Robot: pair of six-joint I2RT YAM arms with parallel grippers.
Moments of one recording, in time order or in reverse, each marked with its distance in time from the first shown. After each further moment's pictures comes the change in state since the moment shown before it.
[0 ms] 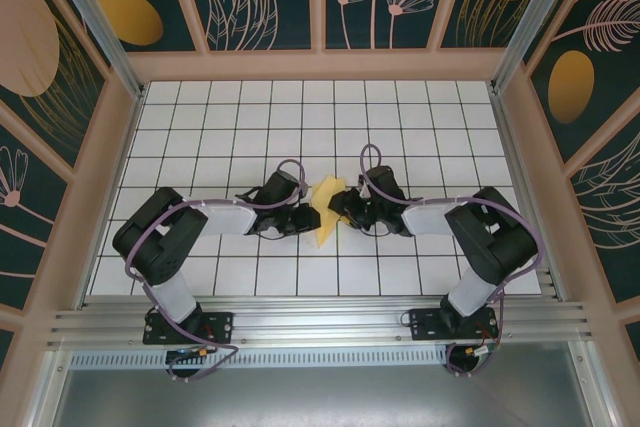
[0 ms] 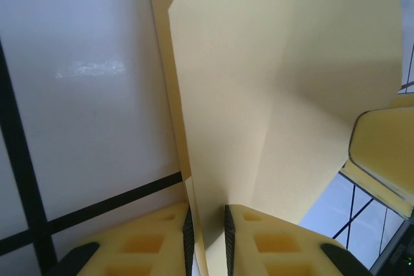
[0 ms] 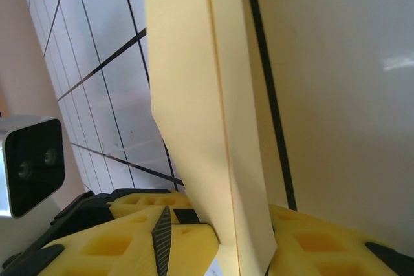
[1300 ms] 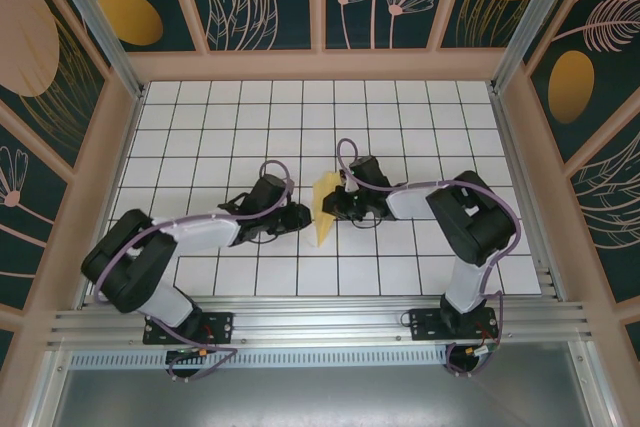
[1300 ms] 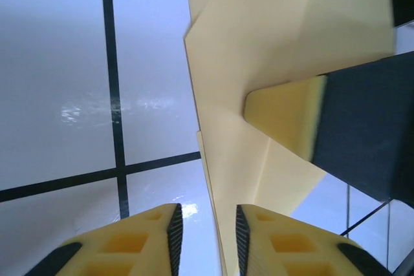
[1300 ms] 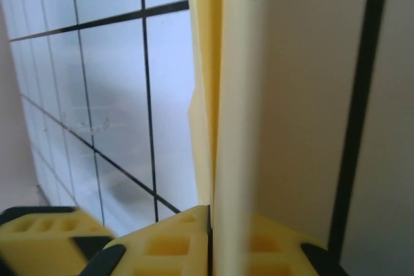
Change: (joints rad) left arm -0.005 -0.247 -0.122 -0.011 -0.190 -0.027; right arm 0.011 0.144 0.205 -0.190 -0.037 -0.291
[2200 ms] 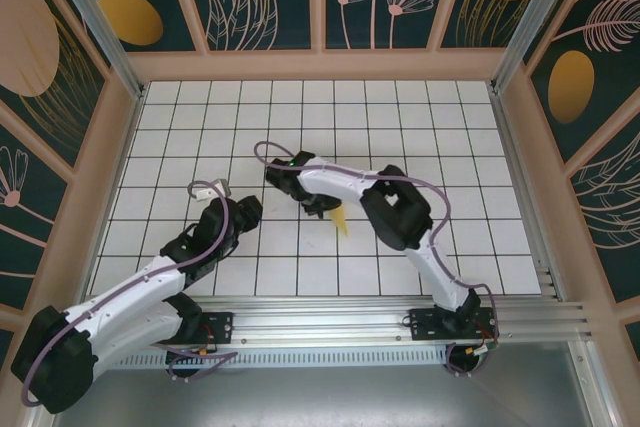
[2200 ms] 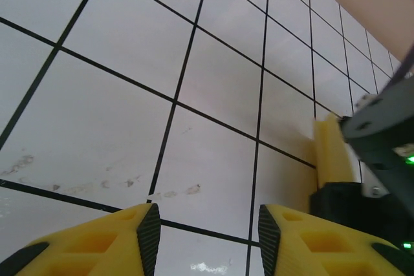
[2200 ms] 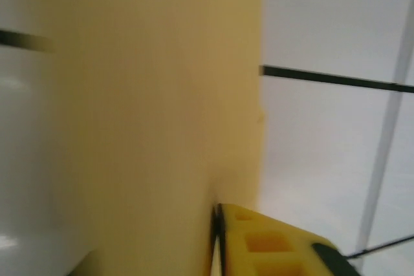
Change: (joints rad) left arm 0.054 -0.606 -0.267 -0.116 -0.514 -0.085; right arm 0.335 0.531 1.025 -1.312 0.964 -0.061
